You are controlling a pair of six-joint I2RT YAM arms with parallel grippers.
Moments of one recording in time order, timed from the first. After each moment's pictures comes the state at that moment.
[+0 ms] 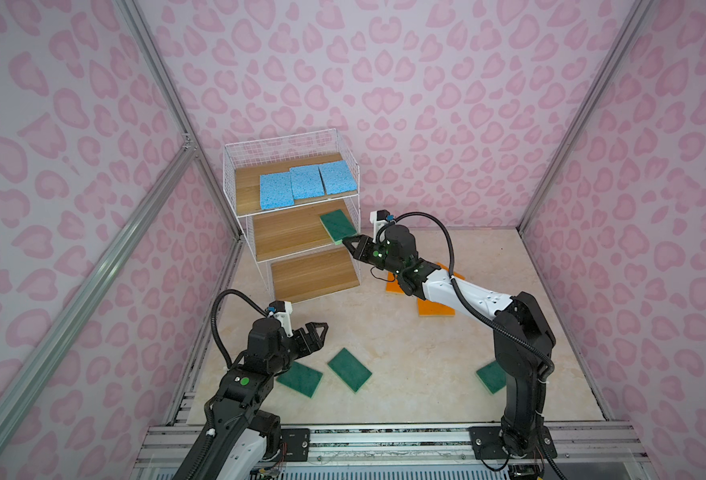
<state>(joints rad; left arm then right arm) -0.27 0.62 0.45 -0.40 0.26 -0.67 0.69 1.96 1.56 0.24 -0.21 0.88</state>
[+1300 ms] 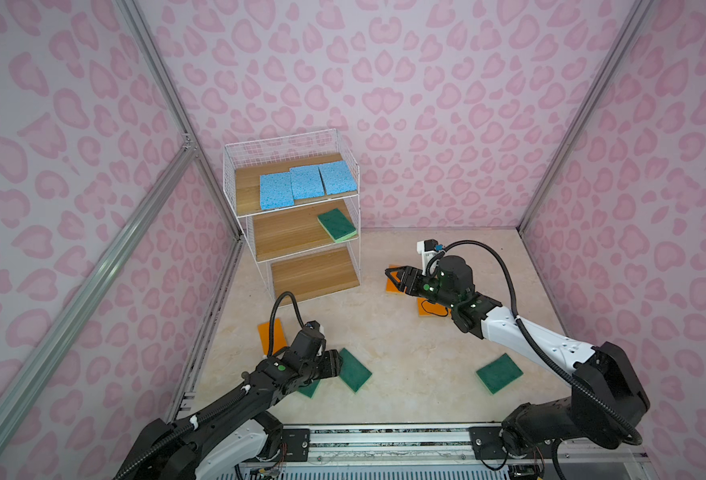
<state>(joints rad) -0.59 1.00 0.36 -0.34 0.08 -0.68 0.57 1.41 0.92 0.19 -0.27 0.77</state>
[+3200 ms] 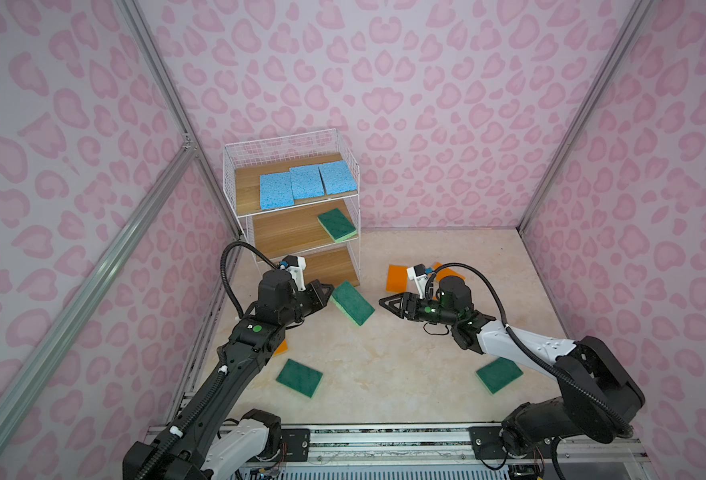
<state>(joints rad) -0.30 1.02 0.82 -0.24 0.36 -0.77 0.57 1.48 0.73 0.44 -0.61 0.87</state>
